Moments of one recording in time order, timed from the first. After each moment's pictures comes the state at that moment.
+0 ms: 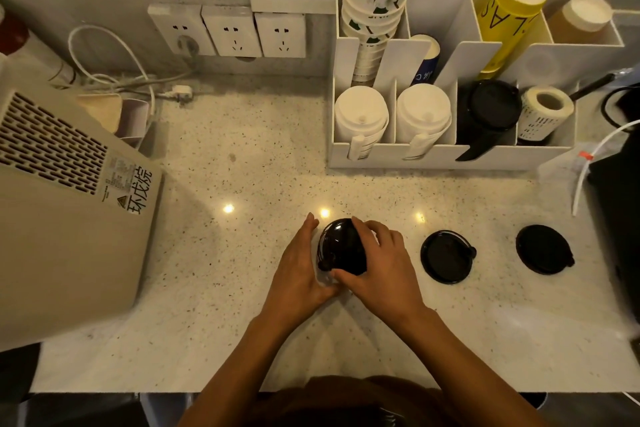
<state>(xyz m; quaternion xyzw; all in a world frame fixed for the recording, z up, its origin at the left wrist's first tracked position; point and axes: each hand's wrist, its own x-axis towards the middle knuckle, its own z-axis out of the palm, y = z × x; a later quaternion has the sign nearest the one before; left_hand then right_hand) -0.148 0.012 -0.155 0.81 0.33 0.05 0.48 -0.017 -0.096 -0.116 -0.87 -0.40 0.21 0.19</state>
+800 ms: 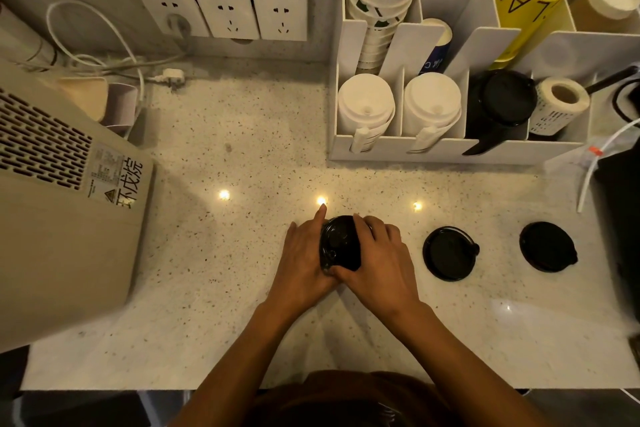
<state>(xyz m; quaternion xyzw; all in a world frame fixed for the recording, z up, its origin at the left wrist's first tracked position) -0.131 0.018 -0.171 0.85 0.29 0.09 0.44 -0.018 -0.085 -0.129 -0.89 -0.40 0.18 0.12</state>
